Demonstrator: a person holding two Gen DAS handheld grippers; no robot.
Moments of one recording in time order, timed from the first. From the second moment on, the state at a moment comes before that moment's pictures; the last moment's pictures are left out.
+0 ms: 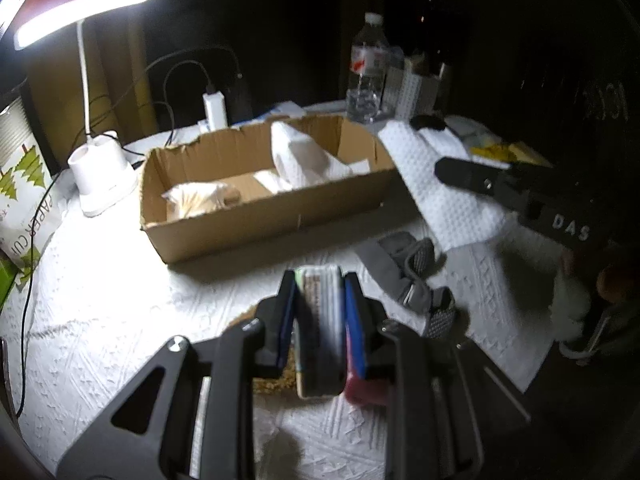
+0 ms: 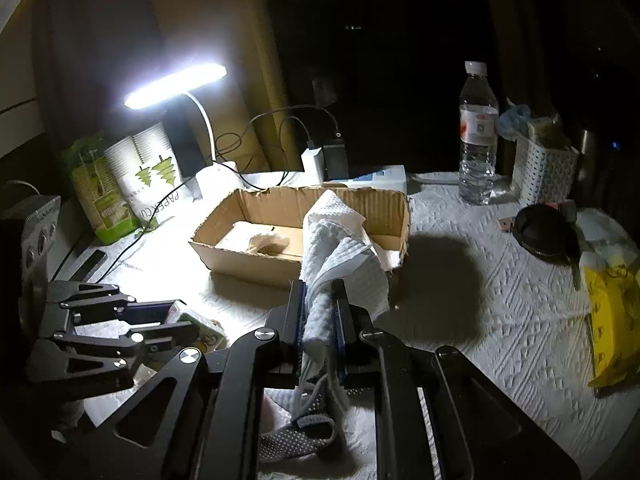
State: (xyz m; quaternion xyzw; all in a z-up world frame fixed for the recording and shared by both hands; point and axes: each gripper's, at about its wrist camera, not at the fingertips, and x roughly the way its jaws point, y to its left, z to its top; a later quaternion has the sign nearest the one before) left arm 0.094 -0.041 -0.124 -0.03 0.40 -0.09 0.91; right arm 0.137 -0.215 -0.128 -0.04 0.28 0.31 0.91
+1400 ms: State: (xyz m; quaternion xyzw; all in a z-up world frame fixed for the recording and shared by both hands) left arm 0.170 0.045 -0.090 -0.07 0.33 -0.06 0.94; right arm 0.259 -0.099 -0.157 -0.11 0.34 0.33 0.87
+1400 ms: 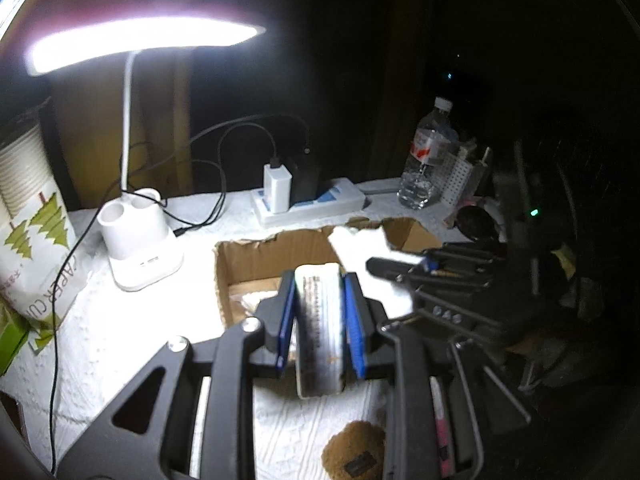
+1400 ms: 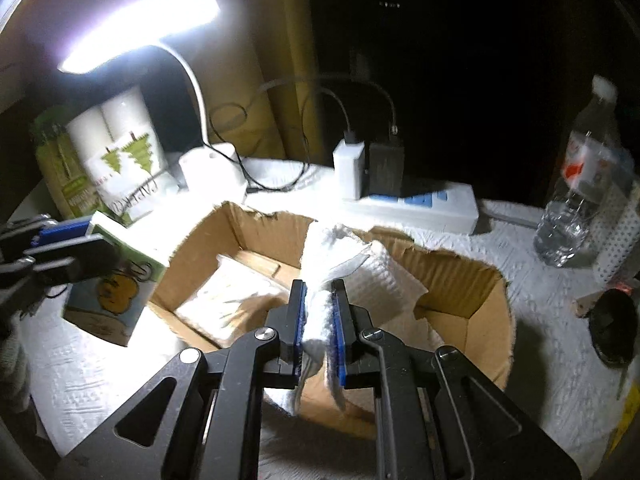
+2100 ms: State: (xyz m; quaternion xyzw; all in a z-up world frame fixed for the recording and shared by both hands) left arm 0.241 -0.001 -0.128 -0.06 0.37 -0.10 0.92; right arm 0.287 -0.150 -0.178 -0.10 0.35 0.24 0.90
